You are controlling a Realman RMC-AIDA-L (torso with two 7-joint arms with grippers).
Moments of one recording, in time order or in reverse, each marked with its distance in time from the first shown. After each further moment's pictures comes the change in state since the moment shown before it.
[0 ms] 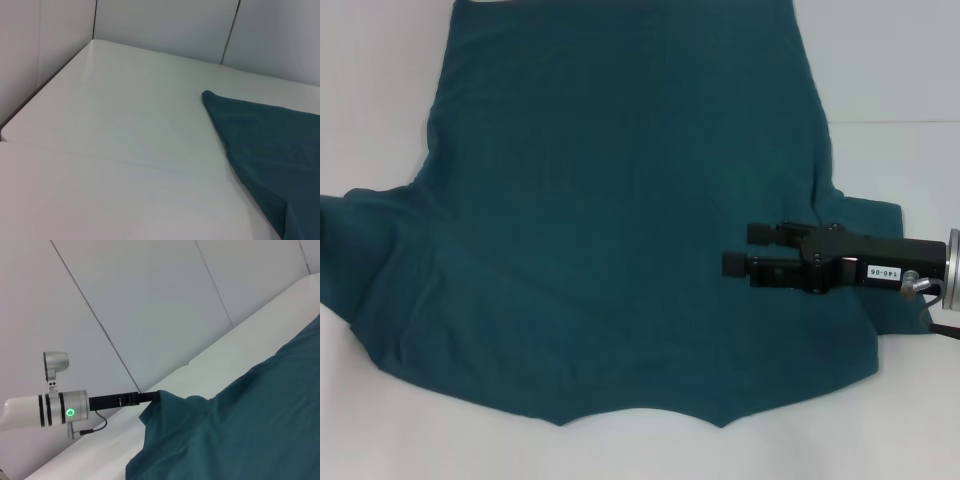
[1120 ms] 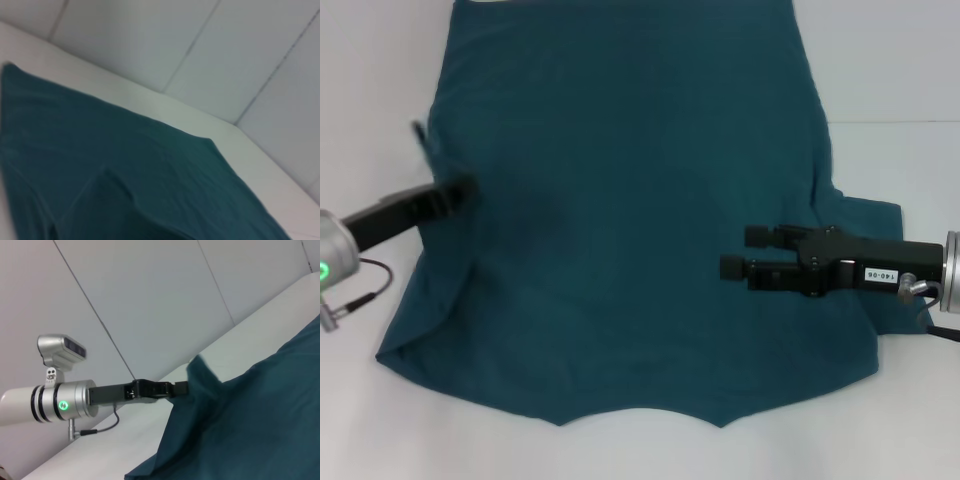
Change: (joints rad) left arm -0.022 -0.047 0.127 0.044 -0.035 0.408 -0.223; right arm 0.002 0.000 -0.006 0.008 0.000 0.004 -0.008
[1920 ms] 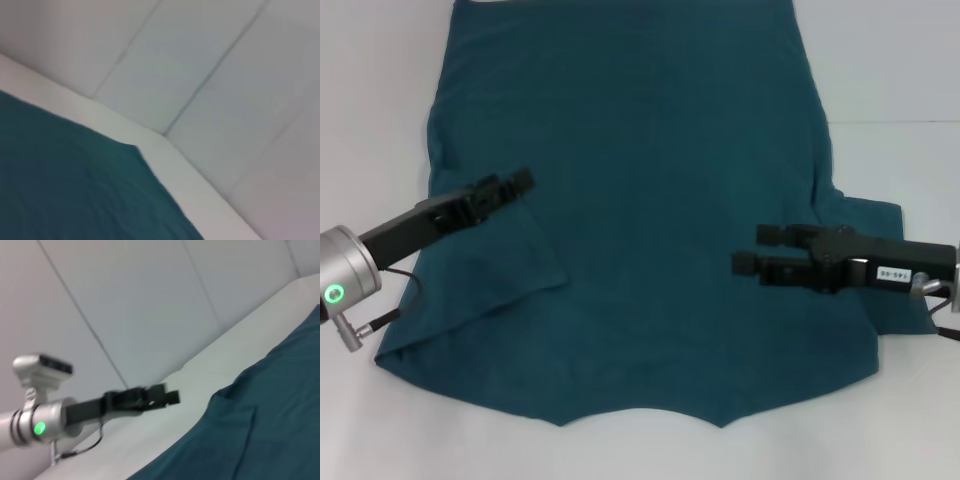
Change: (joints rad) left arm 0.023 -0.001 -0.003 -0.079 -0.108 0.167 0.103; right arm -0.014 -0.006 0.031 0.003 0.001 -0.008 0.010
